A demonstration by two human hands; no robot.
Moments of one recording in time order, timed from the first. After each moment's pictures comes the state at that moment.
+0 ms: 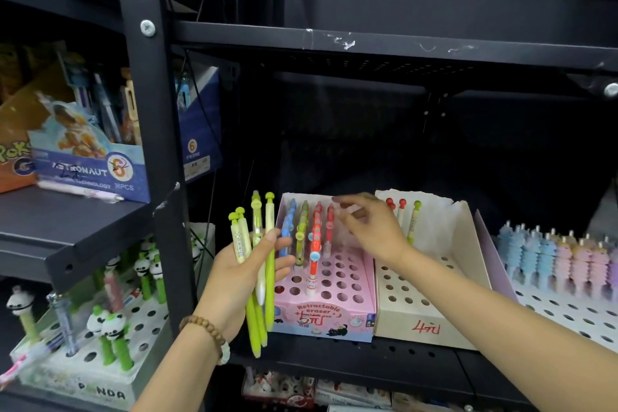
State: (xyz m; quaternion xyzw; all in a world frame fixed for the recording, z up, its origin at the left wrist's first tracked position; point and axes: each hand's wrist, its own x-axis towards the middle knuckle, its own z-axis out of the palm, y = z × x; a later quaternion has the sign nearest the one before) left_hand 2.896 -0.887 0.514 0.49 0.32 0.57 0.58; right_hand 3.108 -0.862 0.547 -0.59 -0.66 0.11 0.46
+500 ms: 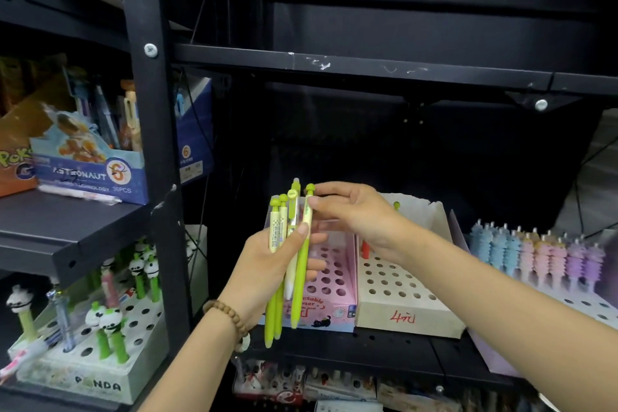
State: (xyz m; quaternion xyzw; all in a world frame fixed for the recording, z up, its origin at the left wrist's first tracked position) left_hand 2.929 -0.921 0.545 0.60 0.27 0.51 0.55; right_hand 3.077 -0.937 0.612 -0.47 -0.60 0.40 0.51
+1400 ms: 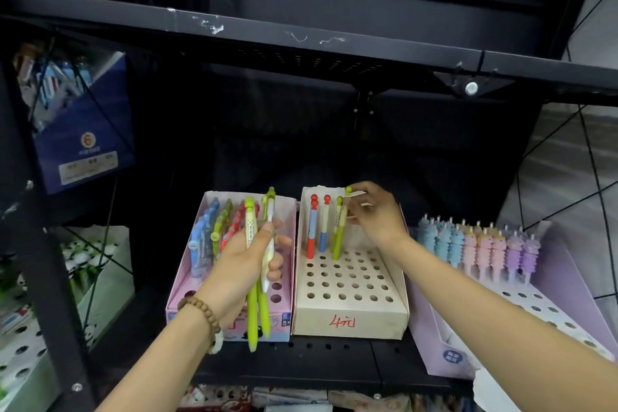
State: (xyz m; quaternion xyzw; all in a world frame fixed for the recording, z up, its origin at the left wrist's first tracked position) left_hand 3.001 -0.898 0.530 0.54 0.30 0.49 0.62; right_hand 3.218 -0.887 0.559 -0.62 -0.53 0.14 0.56
